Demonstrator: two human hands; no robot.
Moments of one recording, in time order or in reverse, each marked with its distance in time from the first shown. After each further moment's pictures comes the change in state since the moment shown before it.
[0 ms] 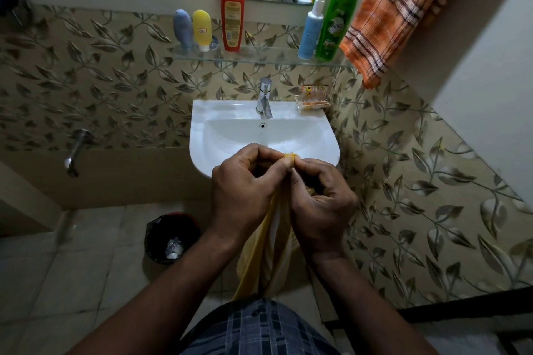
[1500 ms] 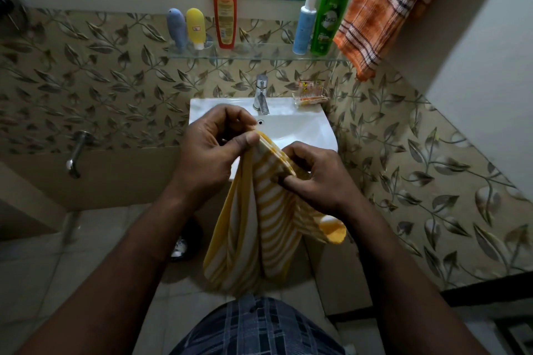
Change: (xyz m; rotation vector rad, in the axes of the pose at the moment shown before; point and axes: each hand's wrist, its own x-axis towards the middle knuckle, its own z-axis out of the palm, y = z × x) left_hand 0.035 0.018 -0.040 -0.134 -0.213 0.105; right_hand 0.057 0.028 -0.023 0.008 -0.810 0.034
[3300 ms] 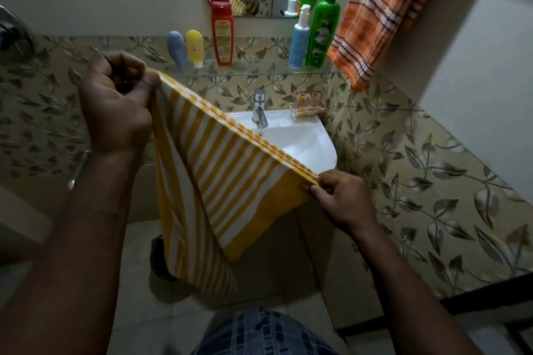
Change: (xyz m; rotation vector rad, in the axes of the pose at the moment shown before) left_hand 0.070 0.010 -0.103 0.233 0.562 0.296; right_hand -0.027 0.055 0.002 -0.313 0.271 0.207
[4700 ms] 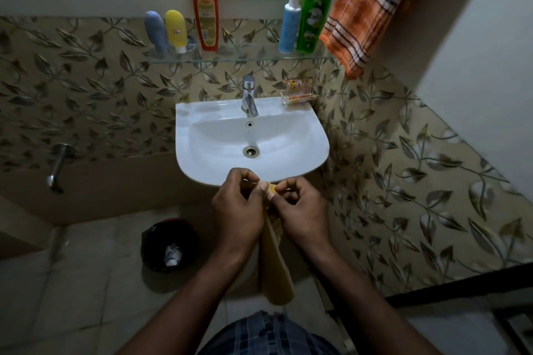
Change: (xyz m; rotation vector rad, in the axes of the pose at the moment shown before) left_hand -0.197 -0.013 0.089 0.190 -0.291 -0.468; right_hand -0.029 -0.058 0.051 0.526 -0.023 0.493
